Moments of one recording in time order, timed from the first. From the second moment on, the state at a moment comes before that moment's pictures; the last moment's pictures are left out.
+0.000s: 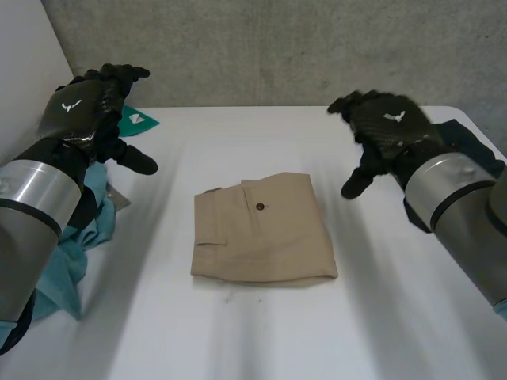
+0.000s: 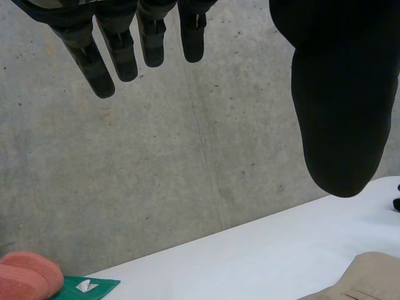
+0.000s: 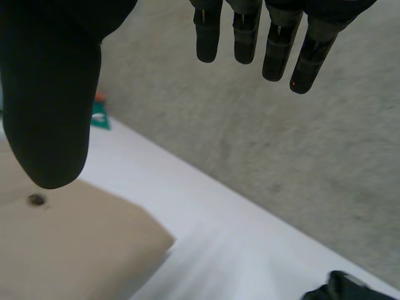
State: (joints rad) left arm 4.35 -1.53 -1.74 3.37 -1.54 3.05; right arm 2.04 -1.42 1.49 0.02 1.49 3.00; left_hand 0.20 0.20 0.21 0.20 0.04; right_hand 0.19 0.22 0.21 0.23 0.06
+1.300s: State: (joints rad) left arm 4.35 -1.54 -1.75 3.37 -1.55 3.05; right arm 2.12 -0.97 1.60 -0.38 1.40 2.74; left_hand 0.20 0.20 0.21 0.20 0.04; right_hand 0.57 0.70 0.70 0.71 0.47
